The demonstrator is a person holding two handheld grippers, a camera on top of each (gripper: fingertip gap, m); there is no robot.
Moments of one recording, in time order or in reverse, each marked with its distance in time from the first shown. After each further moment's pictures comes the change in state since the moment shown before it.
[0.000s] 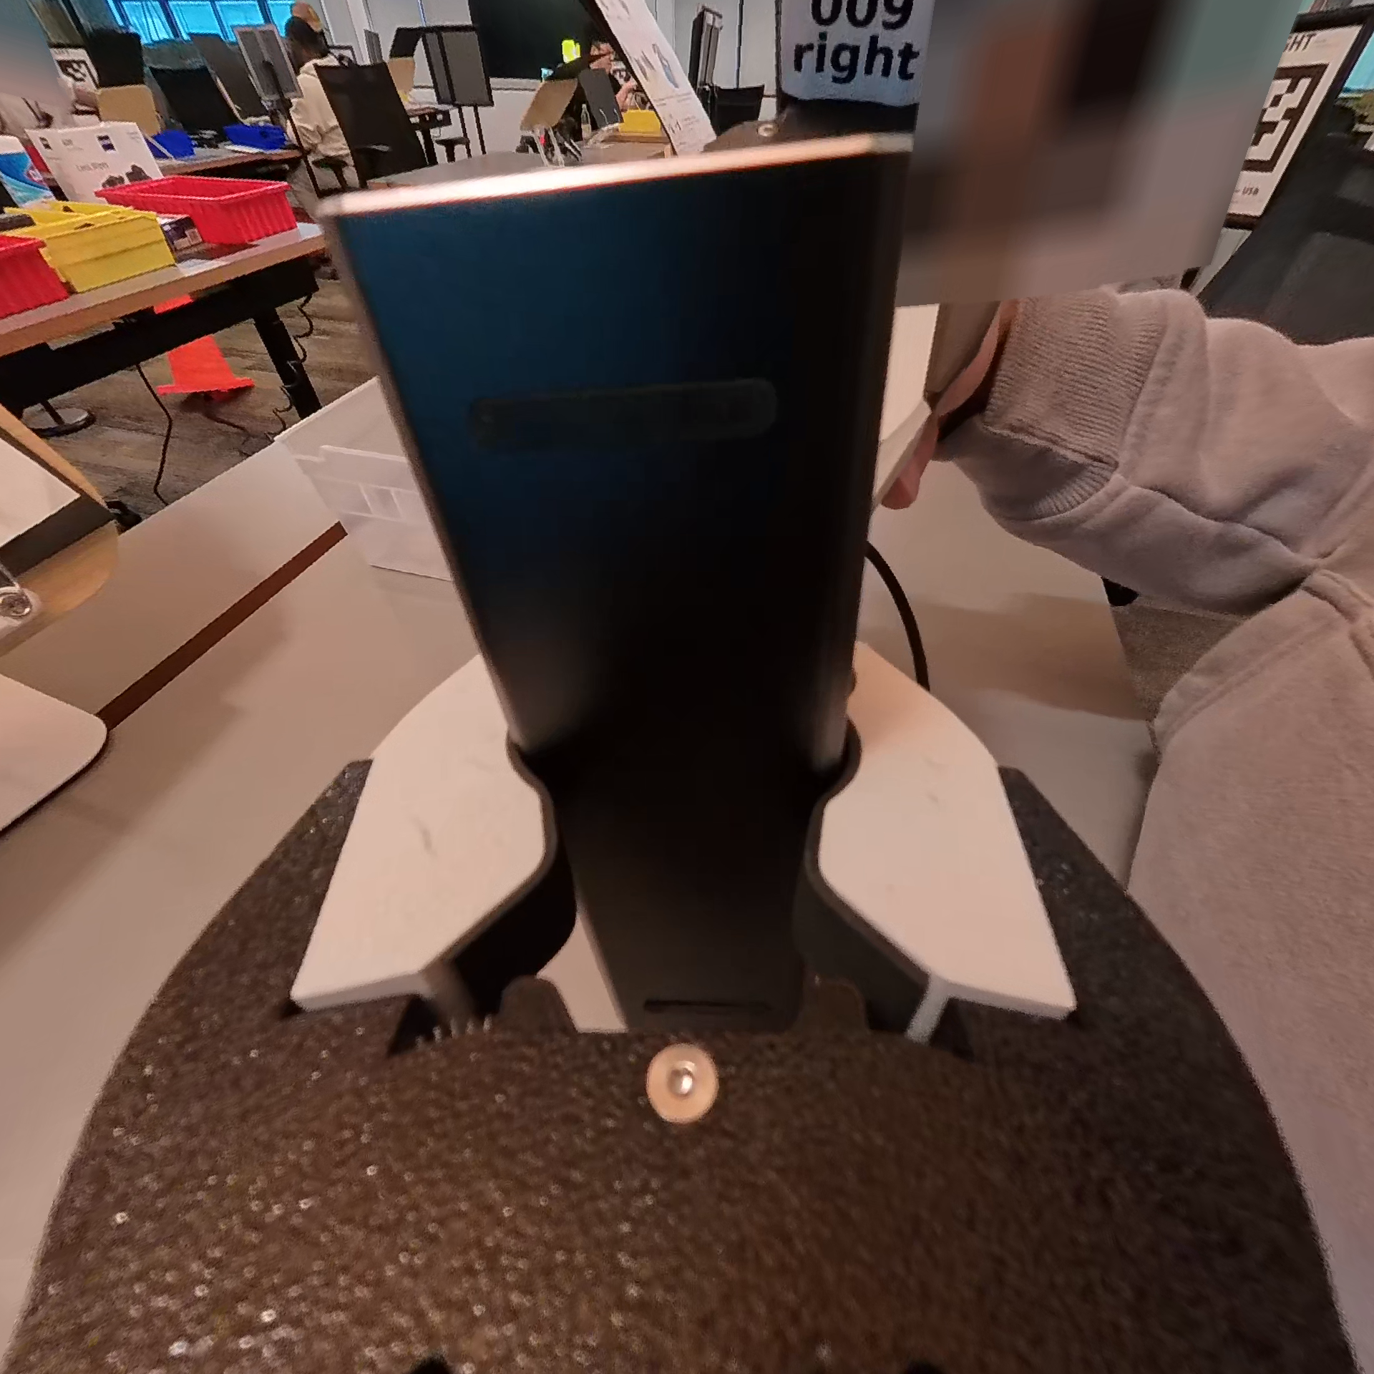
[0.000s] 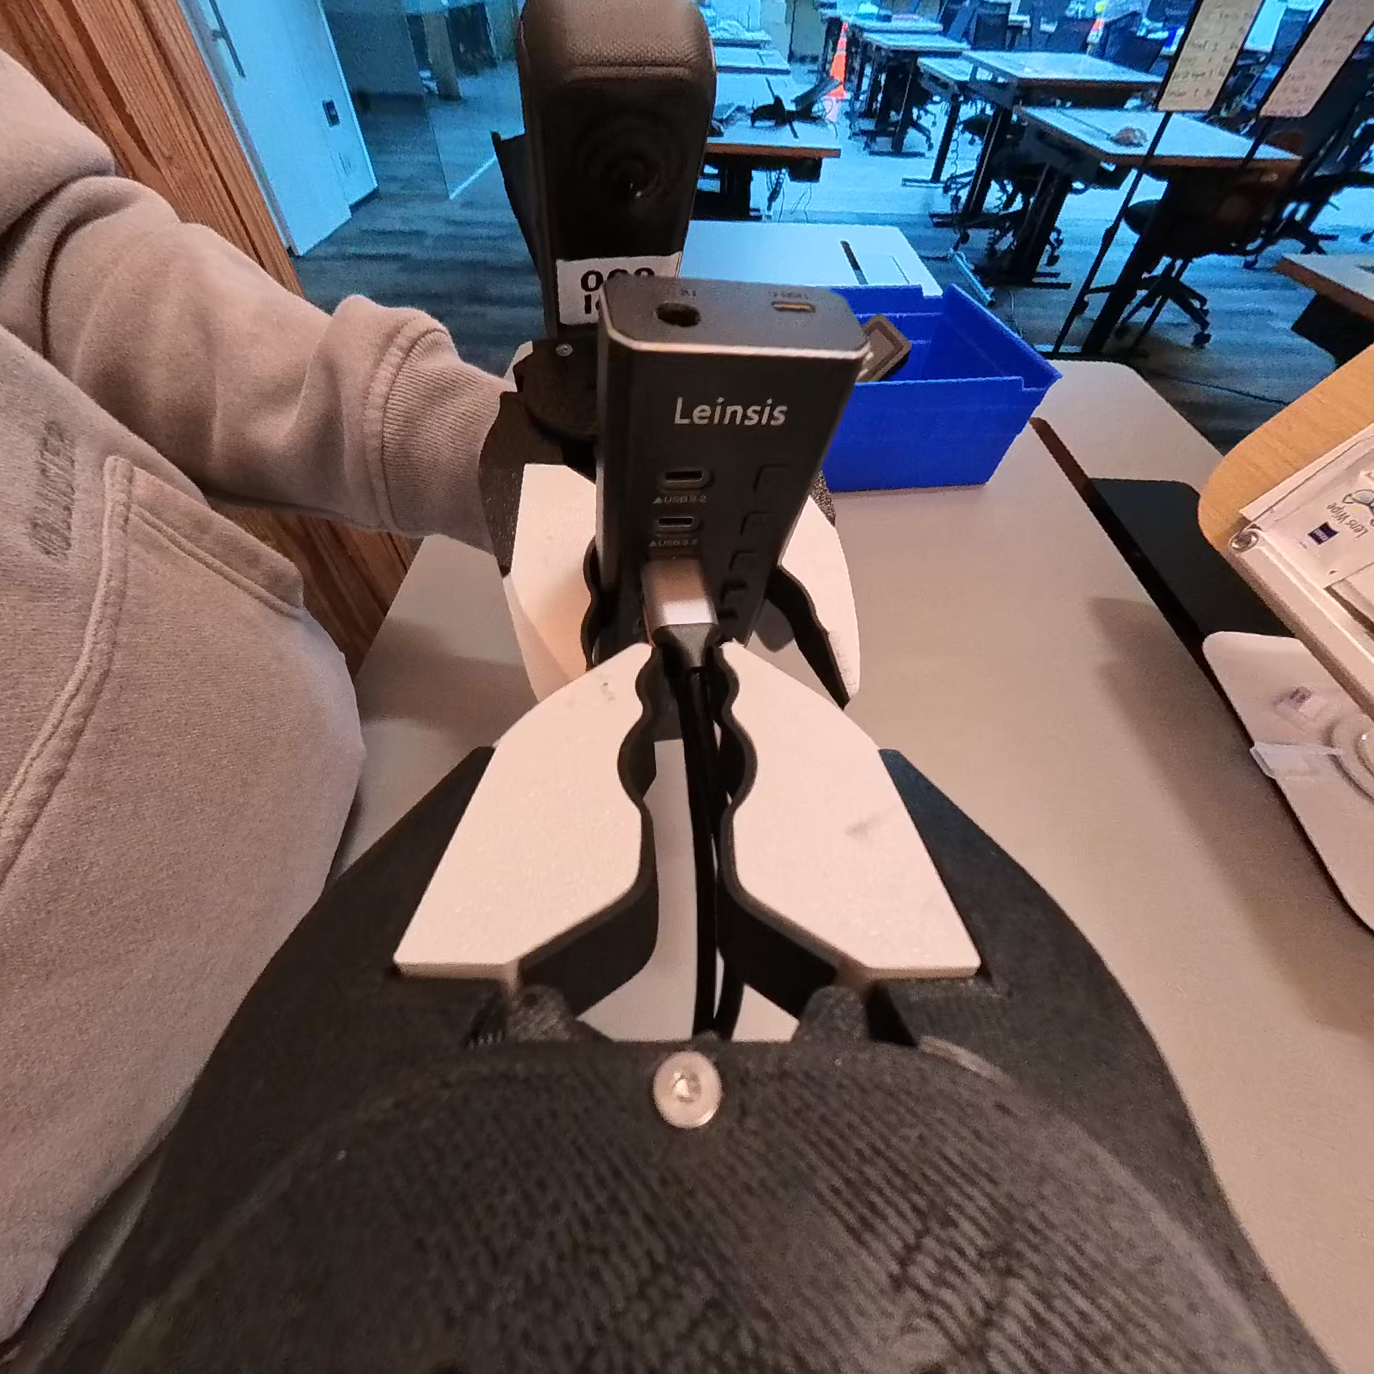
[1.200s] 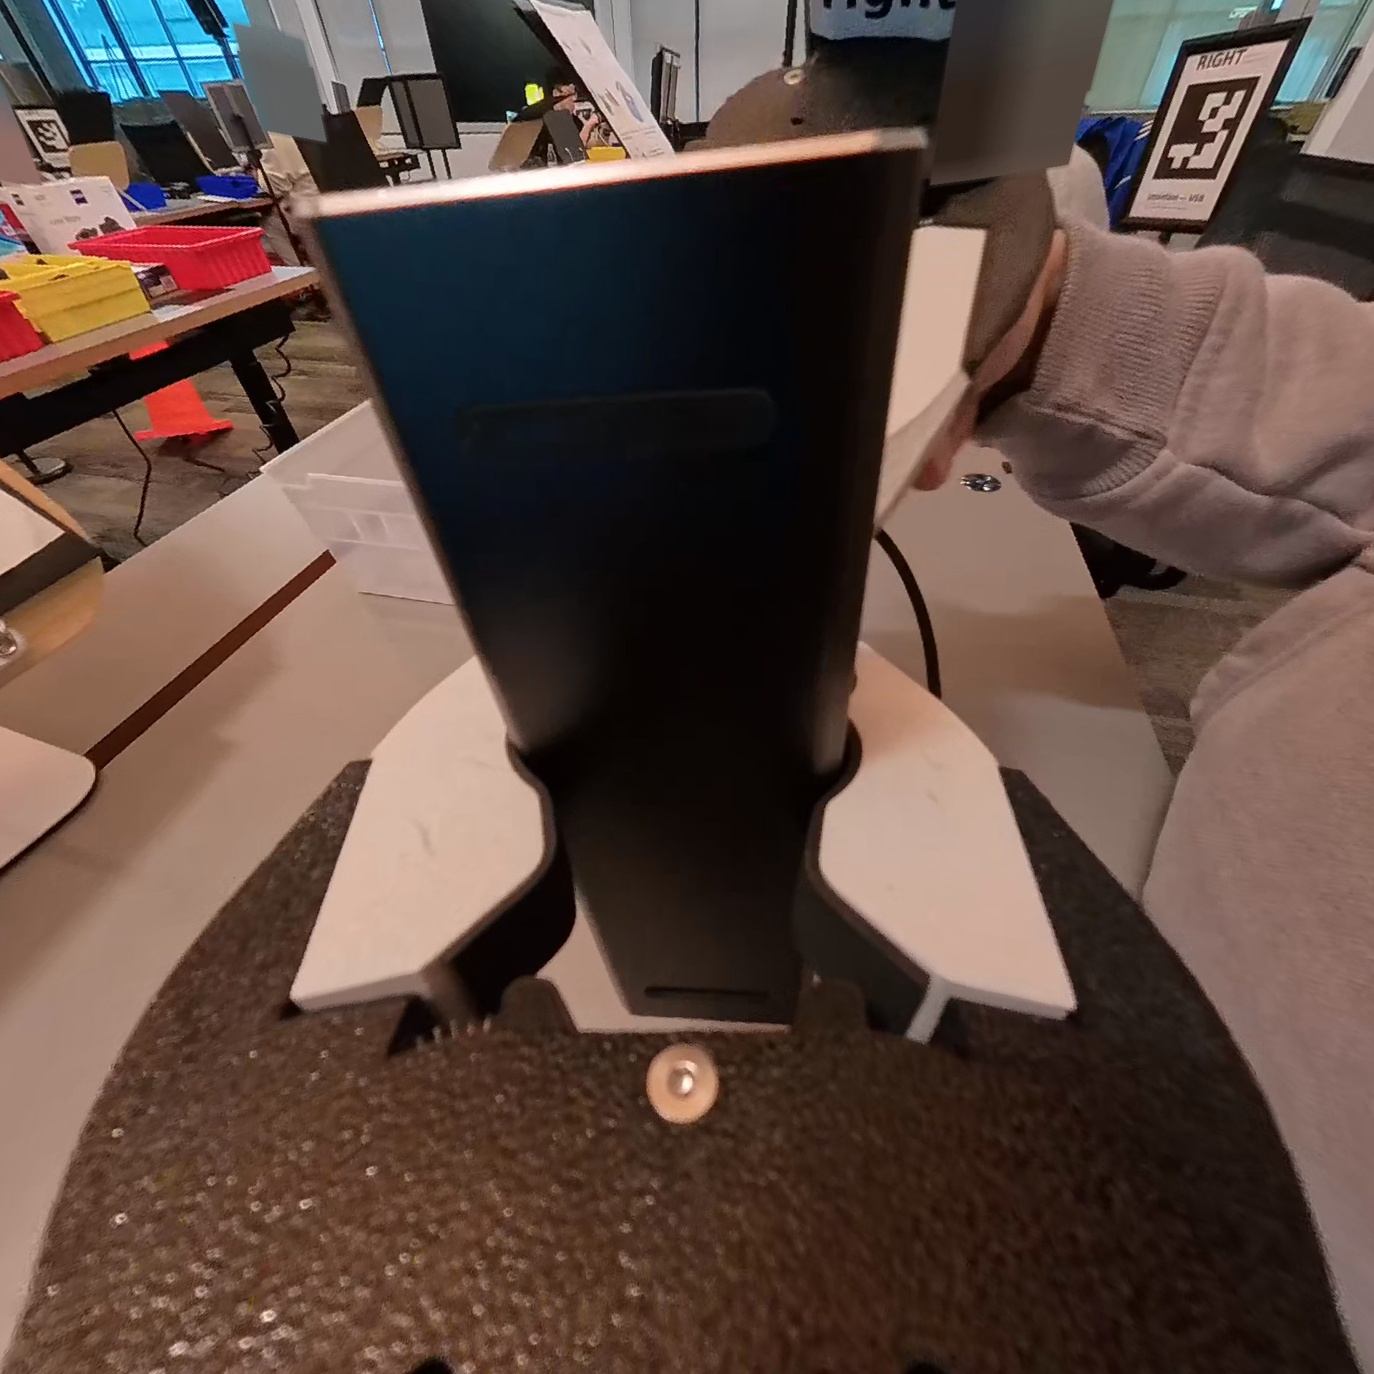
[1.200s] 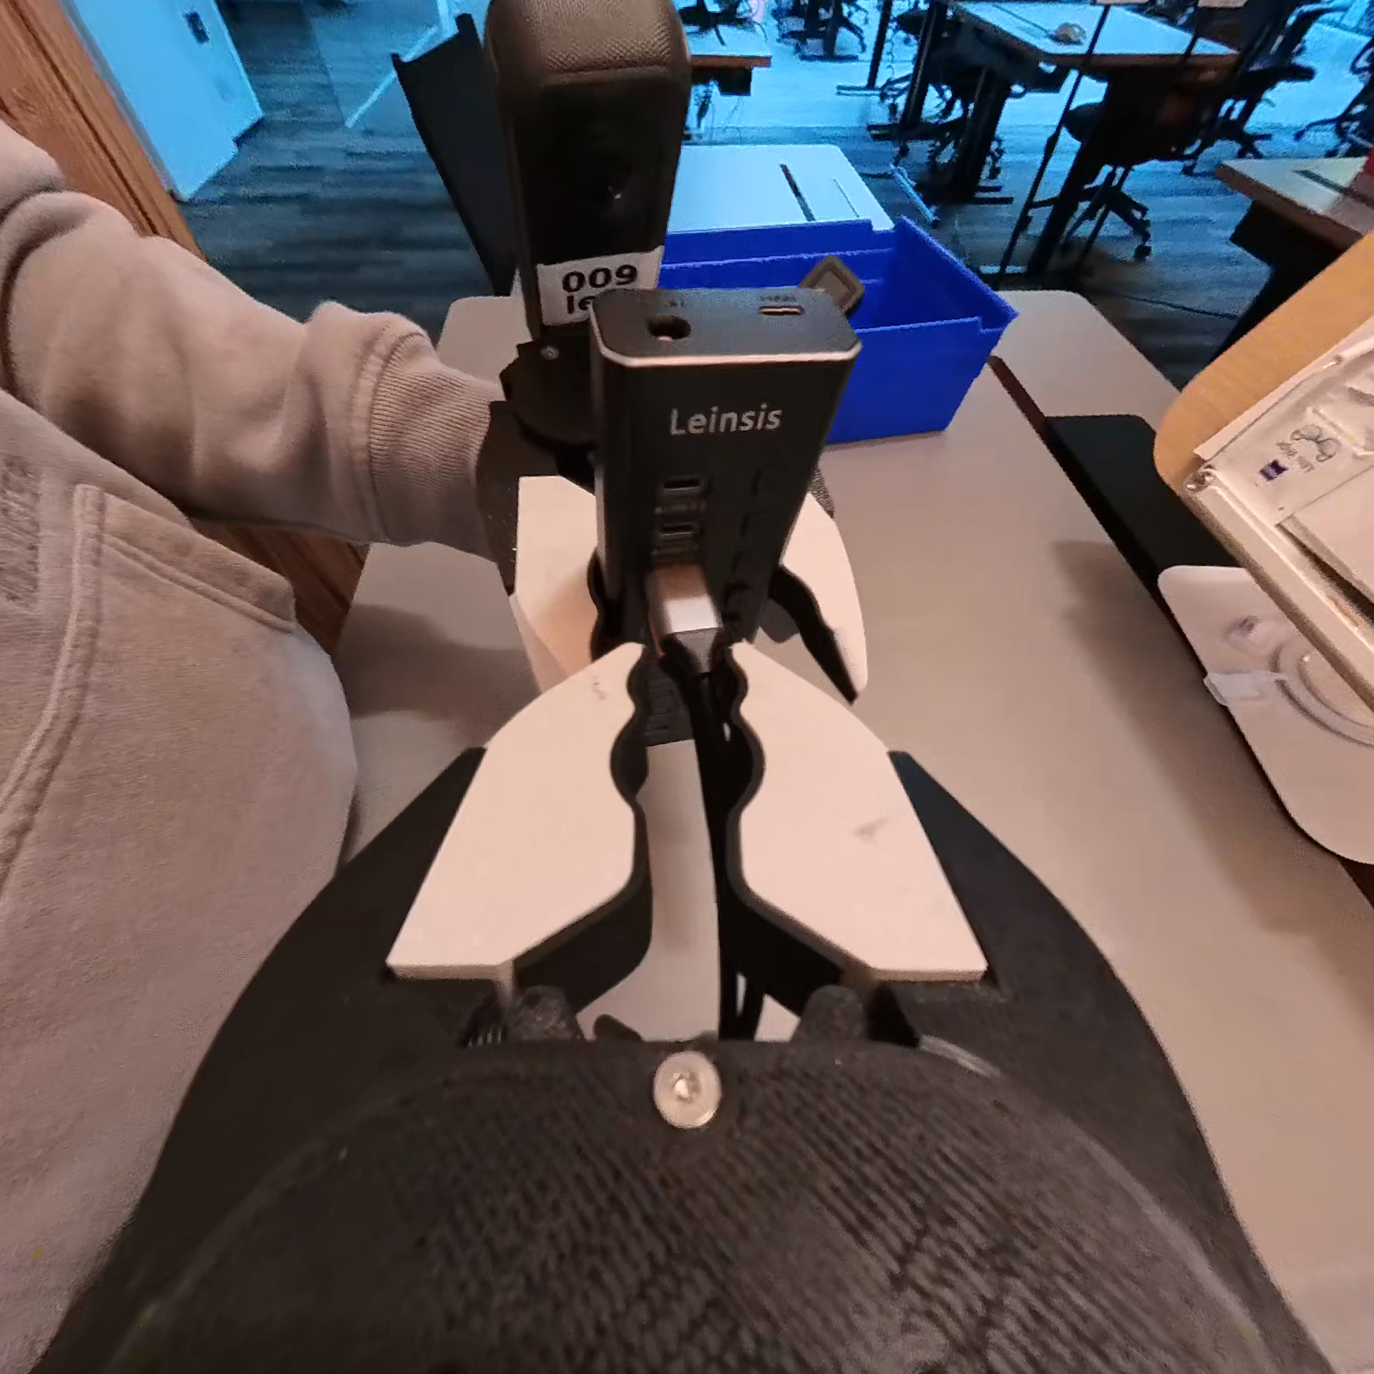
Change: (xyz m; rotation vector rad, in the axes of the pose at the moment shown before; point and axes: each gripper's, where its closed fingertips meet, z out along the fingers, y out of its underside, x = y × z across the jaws) left arm -0.002 0.001 0.000 0.033 0.043 0.035; right arm 0.000 -0.002 0.002 -0.080 0.094 0.037
